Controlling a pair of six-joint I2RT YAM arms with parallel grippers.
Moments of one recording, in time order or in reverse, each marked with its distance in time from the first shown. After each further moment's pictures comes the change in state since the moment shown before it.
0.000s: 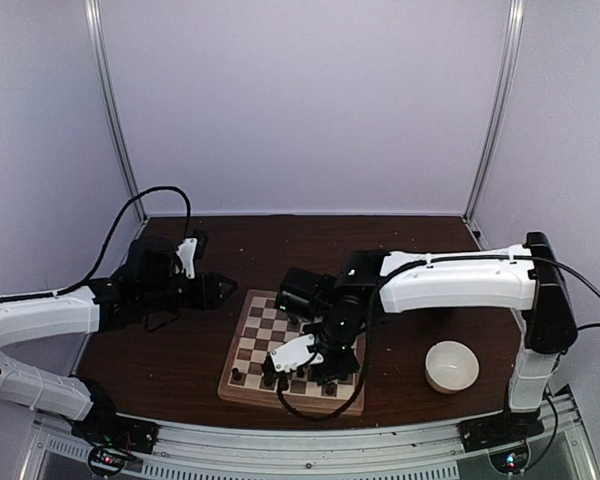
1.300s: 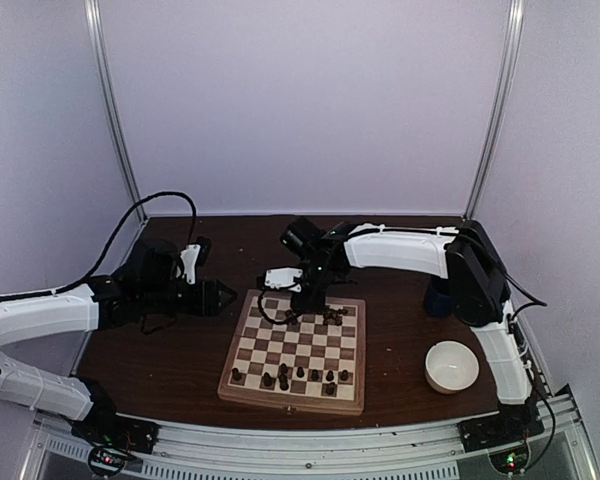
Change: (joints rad) left arm 0.000 0.001 0.021 -0.122 0.037 0.021; right arm -0.333 0.377 0.338 0.287 0.037 0.041
